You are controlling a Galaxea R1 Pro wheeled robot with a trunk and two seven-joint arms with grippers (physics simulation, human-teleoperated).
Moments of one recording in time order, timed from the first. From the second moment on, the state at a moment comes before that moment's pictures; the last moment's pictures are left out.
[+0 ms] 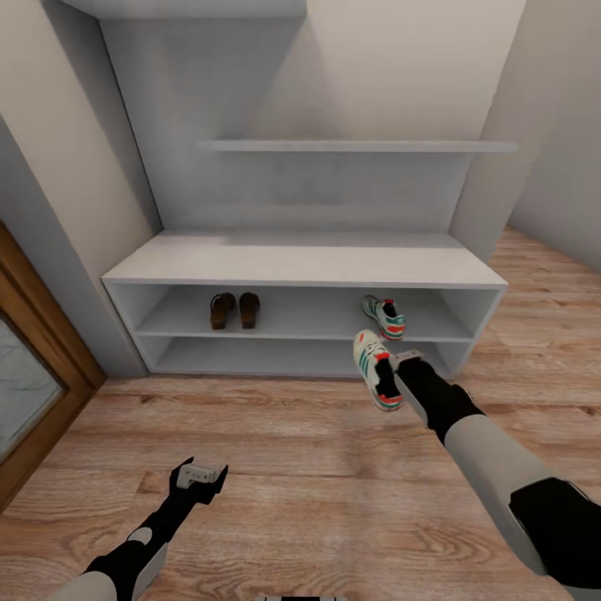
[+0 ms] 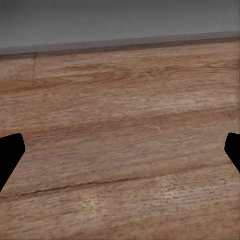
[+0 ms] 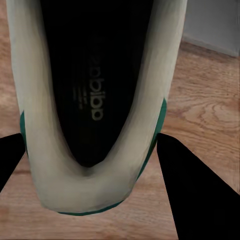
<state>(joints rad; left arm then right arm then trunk) -0.58 0.10 -0.17 -0.23 0.13 -0.55 -0.22 -1.02 -0.08 0.37 -0.58 -0.16 0.77 -0.13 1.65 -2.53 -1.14</state>
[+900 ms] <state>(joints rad) -0.58 0.09 -0.17 -0.23 0.13 -0.55 -0.22 -1.09 -0.02 0.37 -0.62 -0.15 0.85 -0.12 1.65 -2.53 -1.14</state>
